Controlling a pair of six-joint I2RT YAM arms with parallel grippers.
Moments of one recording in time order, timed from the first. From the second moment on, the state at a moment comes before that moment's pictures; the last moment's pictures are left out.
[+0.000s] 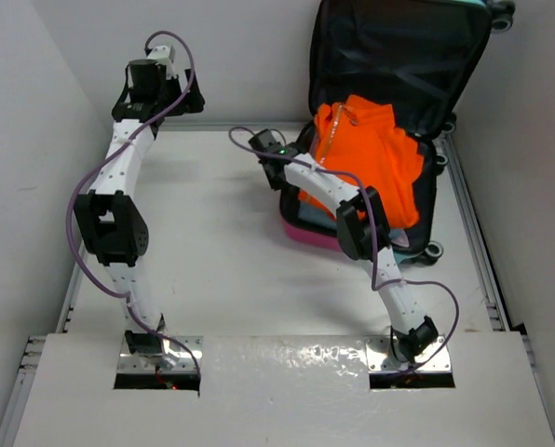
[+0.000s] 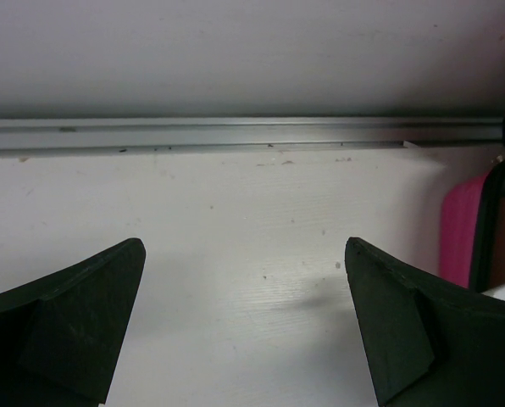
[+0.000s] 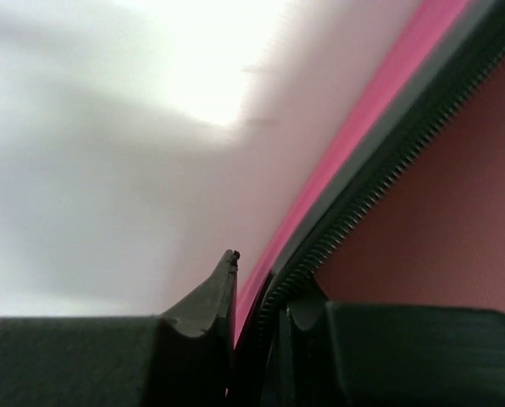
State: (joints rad) left arm -0.01 1.99 2.00 -0.43 0.14 -0.14; right arm 0.63 2.49 2.24 -0.81 0.39 0.17
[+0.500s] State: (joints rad) left arm 0.00 1.97 1.95 -0.37 0.20 -0.13; right arm 0.85 2.39 2.11 -0.65 0.11 0.04
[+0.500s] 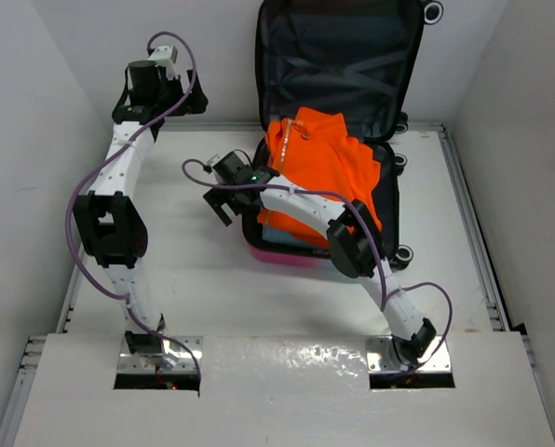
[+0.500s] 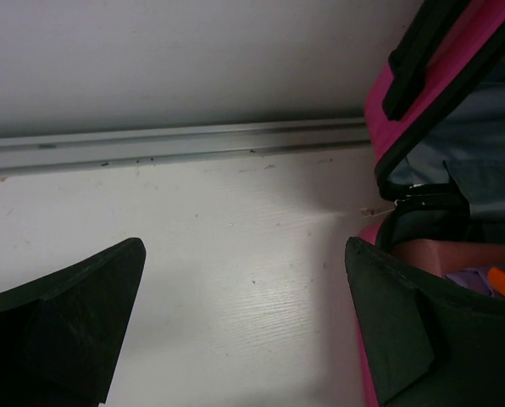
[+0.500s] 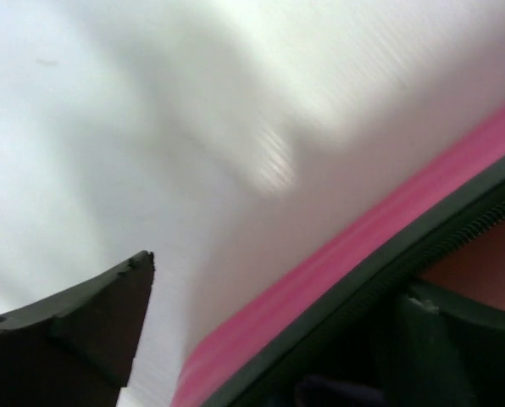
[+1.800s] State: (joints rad) left arm -0.13 1.78 1.52 -0.65 0.45 0.19; right arm -0.11 2.17 2.09 -0.14 -0.10 0.21
